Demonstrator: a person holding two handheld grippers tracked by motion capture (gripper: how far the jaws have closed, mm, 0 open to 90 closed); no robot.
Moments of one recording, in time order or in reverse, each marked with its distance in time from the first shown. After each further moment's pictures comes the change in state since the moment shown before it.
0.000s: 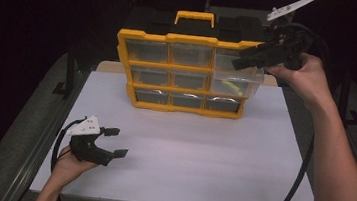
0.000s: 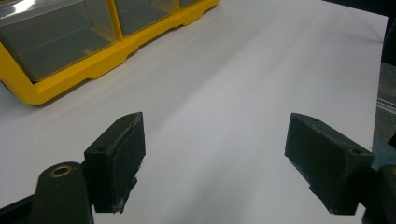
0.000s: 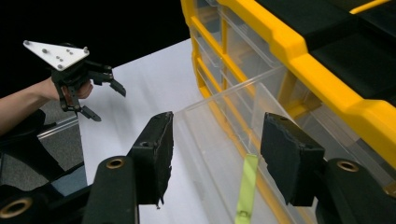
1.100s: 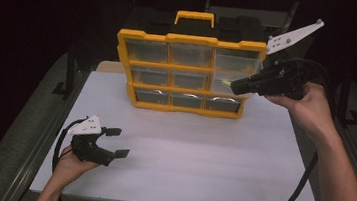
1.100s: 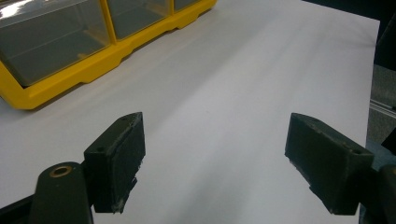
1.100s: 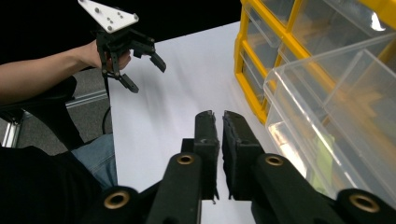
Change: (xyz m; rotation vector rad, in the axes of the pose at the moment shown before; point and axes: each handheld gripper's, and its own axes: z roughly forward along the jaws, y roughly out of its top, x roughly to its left) left arm -0.001 0.003 0.003 -0.007 -0.017 0.012; right arm 0.050 -0.036 0.001 0.018 0.071 -0.116
